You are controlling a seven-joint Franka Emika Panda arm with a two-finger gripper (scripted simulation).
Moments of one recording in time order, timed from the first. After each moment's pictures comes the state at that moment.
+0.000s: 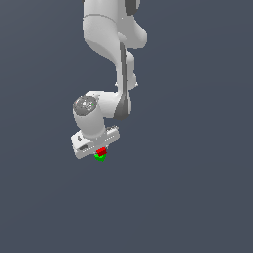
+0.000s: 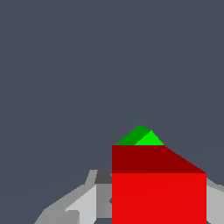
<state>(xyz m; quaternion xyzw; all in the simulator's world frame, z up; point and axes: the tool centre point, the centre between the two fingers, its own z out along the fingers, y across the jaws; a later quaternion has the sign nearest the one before) 0.012 -0.124 0.063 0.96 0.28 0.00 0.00</state>
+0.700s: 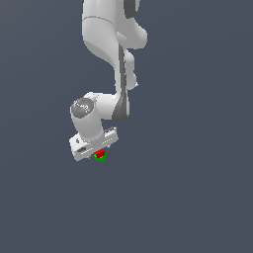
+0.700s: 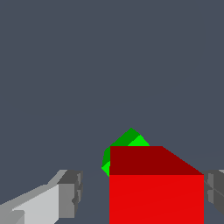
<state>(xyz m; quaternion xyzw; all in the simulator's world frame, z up) 0.020 -0.131 0.060 0.96 0.28 0.00 0.00</state>
